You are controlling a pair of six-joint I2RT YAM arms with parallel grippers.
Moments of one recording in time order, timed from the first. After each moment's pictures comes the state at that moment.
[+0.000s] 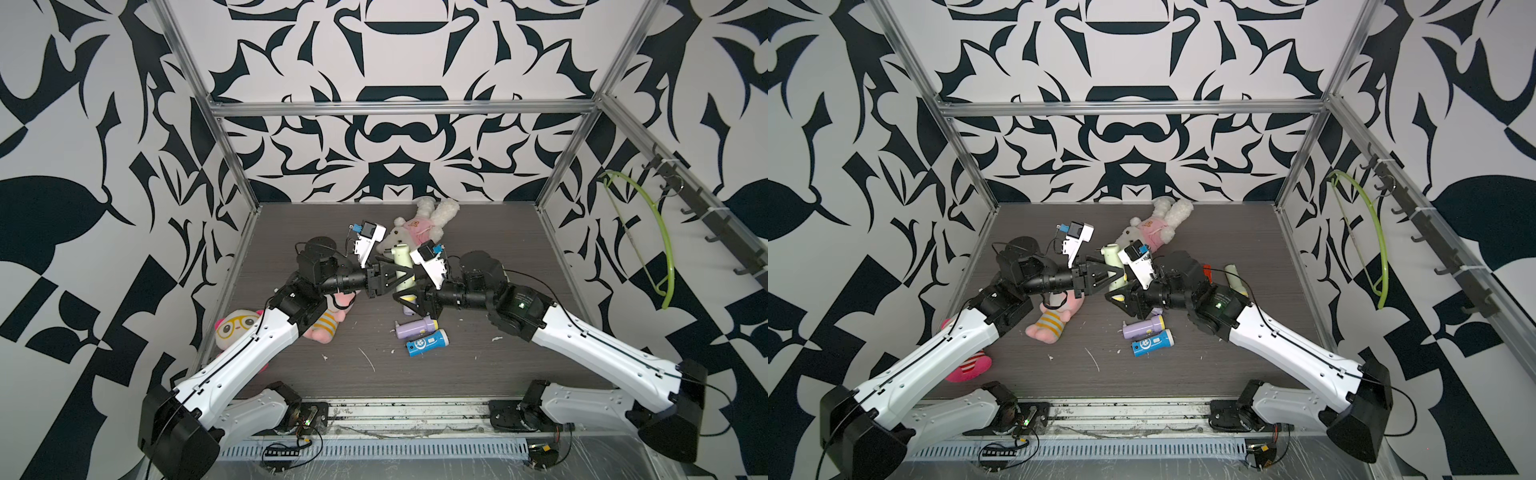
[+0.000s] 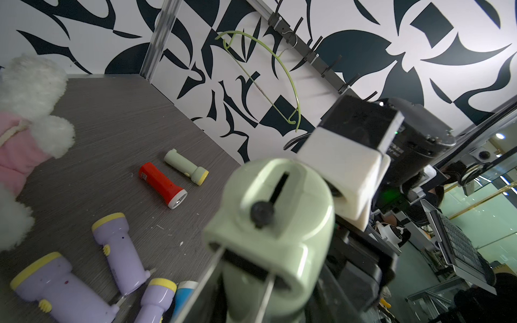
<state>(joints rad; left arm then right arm) -0.62 1.10 0.92 0.08 0.79 -0.57 0.85 1.15 1.04 -0.28 -0.38 0.29</state>
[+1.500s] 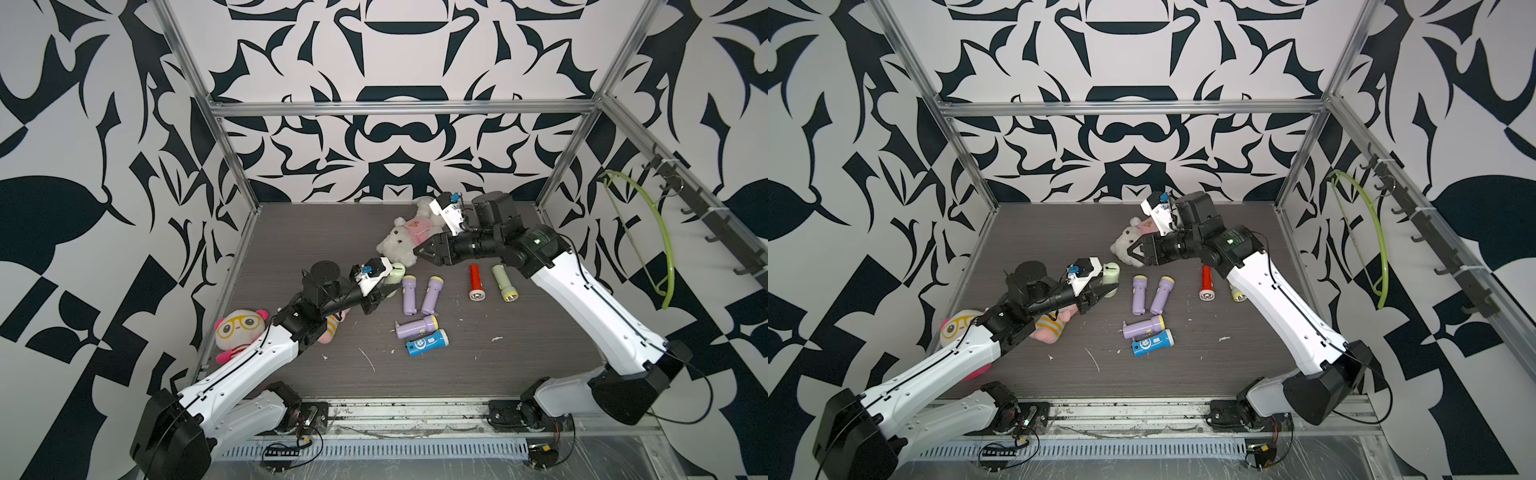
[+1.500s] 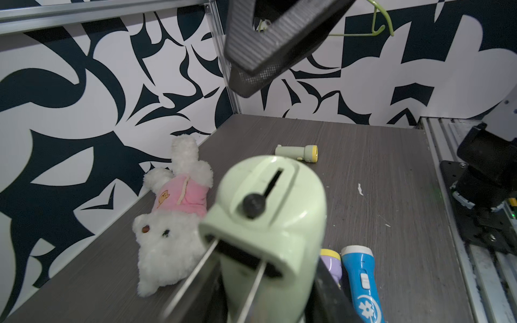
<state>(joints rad) -0.65 1.02 0.68 0.14 0.45 0.29 0.58 1.42 1.61 -0.85 -0.52 0.34</state>
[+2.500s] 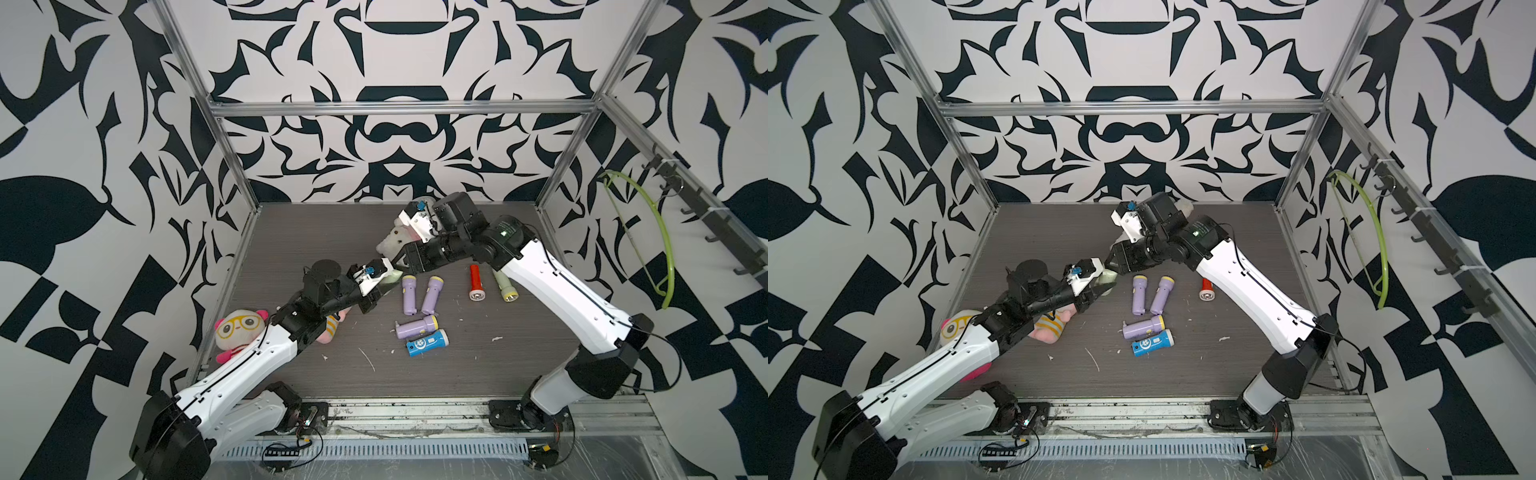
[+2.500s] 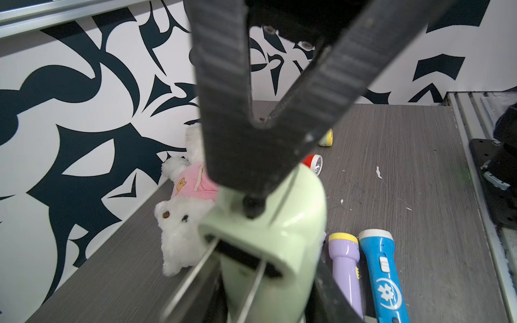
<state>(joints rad) -0.65 1.02 0.71 0.07 0.40 0.35 0.75 1.58 1.80 -1.01 -0.41 0.40</state>
